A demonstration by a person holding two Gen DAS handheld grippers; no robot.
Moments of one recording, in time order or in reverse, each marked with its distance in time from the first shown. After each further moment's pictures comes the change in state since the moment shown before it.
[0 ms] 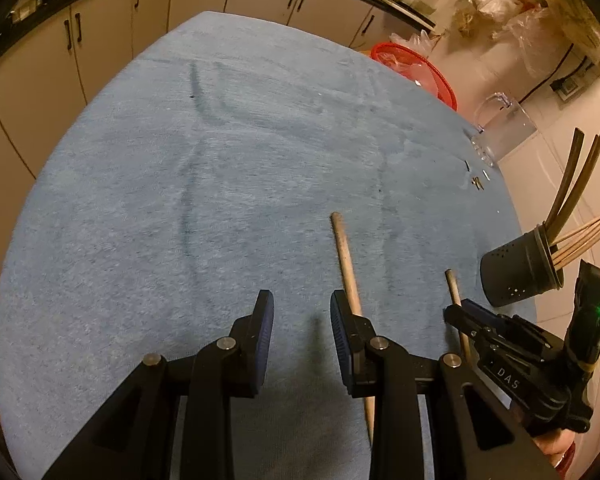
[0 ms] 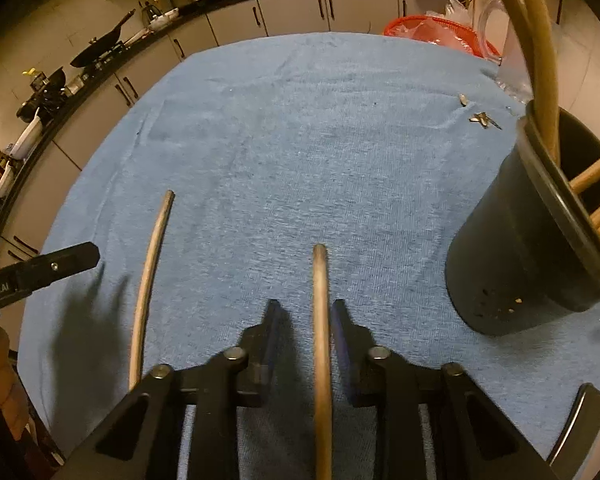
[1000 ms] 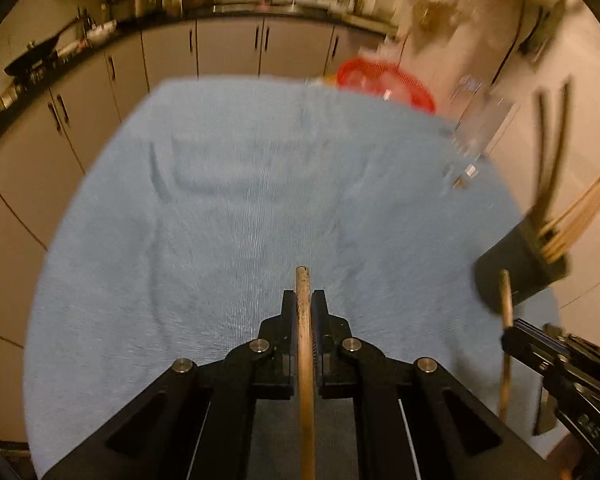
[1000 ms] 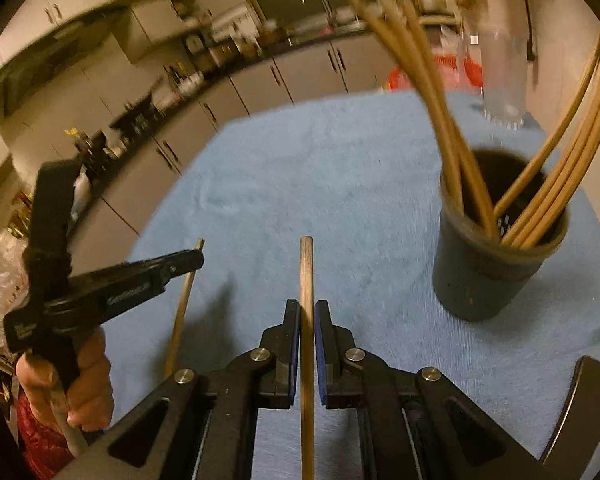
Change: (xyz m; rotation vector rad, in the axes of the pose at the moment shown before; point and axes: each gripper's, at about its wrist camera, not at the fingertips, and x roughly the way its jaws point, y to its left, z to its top) left arm -0.032 -0.058 0.002 0.193 -0.176 0.081; right arm -0.086 -0.017 -0.026 0.080 -0.243 0.181
